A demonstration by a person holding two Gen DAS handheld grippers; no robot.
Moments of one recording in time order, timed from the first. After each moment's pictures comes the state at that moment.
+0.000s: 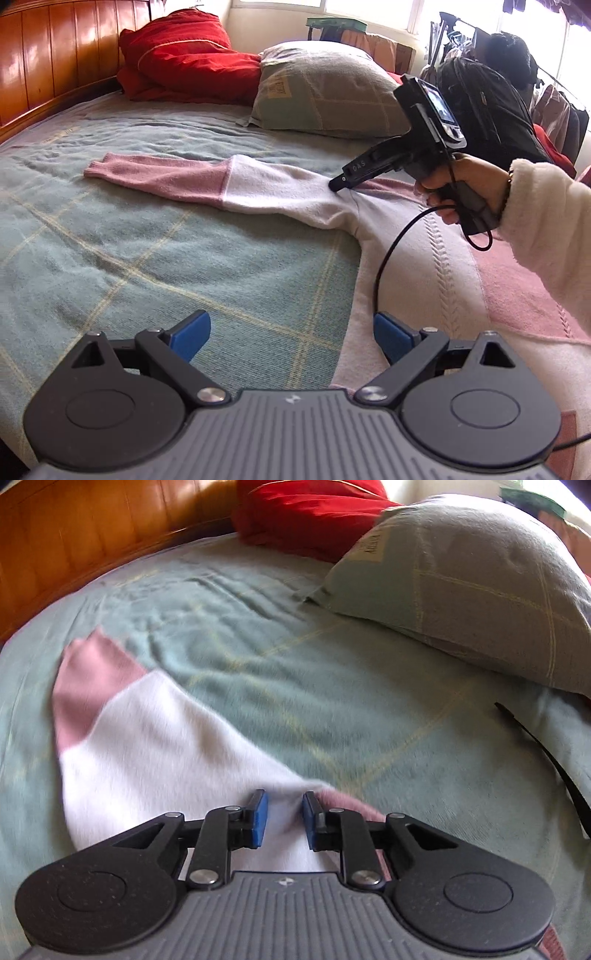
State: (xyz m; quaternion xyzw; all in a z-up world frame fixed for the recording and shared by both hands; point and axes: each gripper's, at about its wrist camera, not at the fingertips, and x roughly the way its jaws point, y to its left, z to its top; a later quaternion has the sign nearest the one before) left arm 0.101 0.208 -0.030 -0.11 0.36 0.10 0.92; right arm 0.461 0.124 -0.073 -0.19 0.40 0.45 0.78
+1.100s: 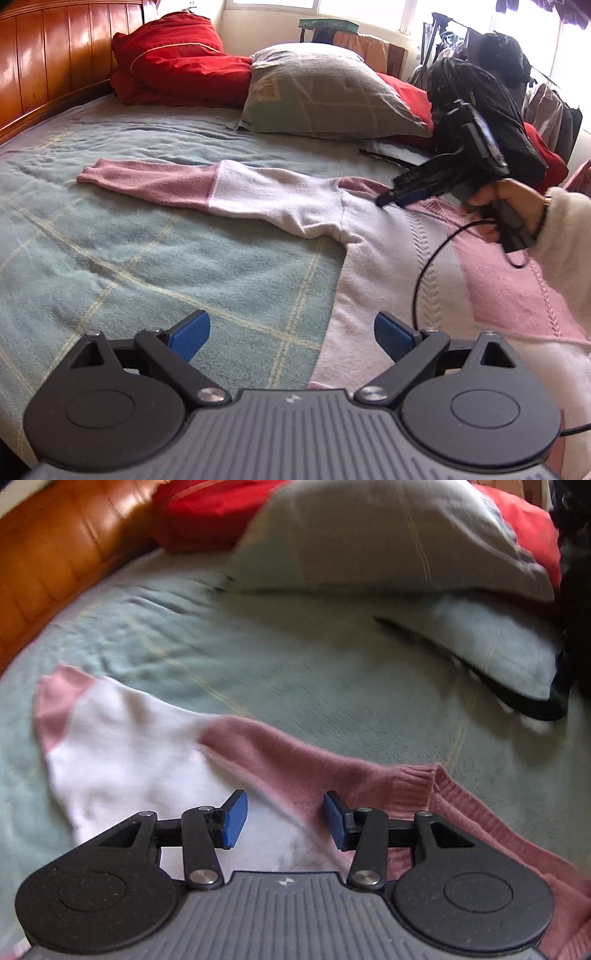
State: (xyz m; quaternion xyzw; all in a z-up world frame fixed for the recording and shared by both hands) left arm 0.101 0.198 -0.024 -0.11 0.36 0.09 0.92; right arm 0.481 0.021 -0.078 -0.09 0.45 0.36 0.81
